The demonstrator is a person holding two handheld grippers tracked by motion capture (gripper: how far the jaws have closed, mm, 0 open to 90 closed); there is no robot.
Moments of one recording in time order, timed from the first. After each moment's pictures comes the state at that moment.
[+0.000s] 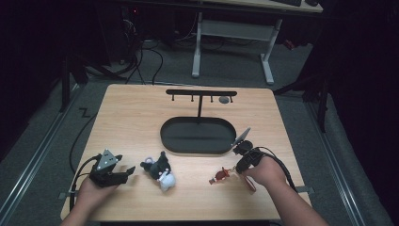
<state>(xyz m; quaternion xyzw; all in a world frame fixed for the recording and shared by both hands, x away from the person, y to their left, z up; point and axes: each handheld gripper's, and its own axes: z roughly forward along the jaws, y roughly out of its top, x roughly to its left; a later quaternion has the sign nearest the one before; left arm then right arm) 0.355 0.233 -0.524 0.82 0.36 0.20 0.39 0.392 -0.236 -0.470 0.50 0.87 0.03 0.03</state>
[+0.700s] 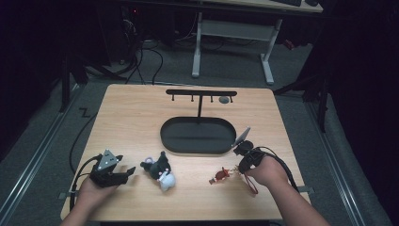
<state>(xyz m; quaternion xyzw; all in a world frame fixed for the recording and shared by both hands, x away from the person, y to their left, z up) 0.355 0.231 -0.524 0.83 0.36 0.20 0.39 0.388 -0.235 -0.462 0.49 0.87 0.02 0.01</state>
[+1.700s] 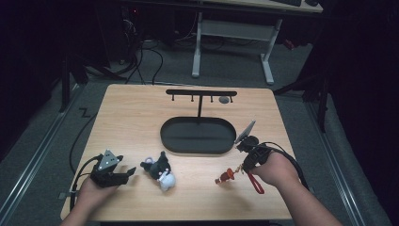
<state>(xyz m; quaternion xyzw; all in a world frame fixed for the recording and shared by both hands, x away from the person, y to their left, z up) 0.355 0.231 -0.524 0.83 0.36 0.20 0.38 0.368 -0.228 -0.402 0.49 0.87 0.01 0.00</state>
